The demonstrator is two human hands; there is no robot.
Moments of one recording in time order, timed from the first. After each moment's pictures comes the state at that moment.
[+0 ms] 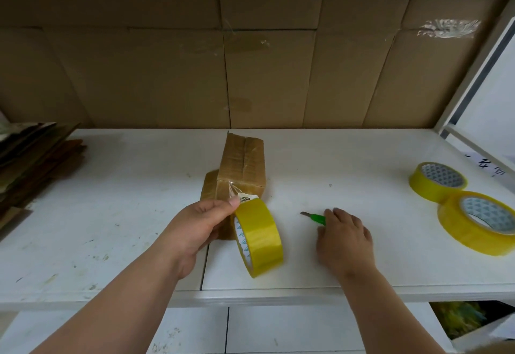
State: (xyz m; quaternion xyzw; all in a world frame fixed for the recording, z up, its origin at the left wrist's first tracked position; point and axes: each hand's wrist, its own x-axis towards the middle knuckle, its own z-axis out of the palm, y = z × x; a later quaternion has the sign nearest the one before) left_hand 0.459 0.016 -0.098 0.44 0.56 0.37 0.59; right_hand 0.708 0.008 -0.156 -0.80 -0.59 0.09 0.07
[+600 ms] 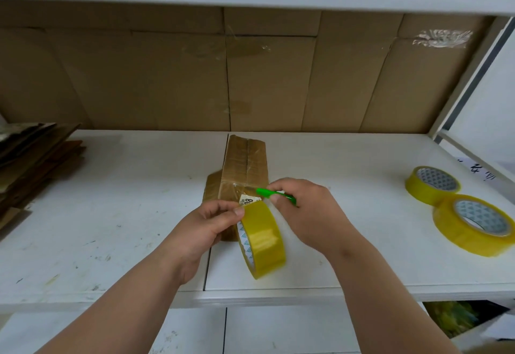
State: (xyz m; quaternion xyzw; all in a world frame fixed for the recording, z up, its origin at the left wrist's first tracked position) left_hand 0.457 0.008 -0.097 0.46 0.55 0.37 0.59; right_hand 0.654 0.008 -0.069 -0.60 -0.72 0.18 0.29
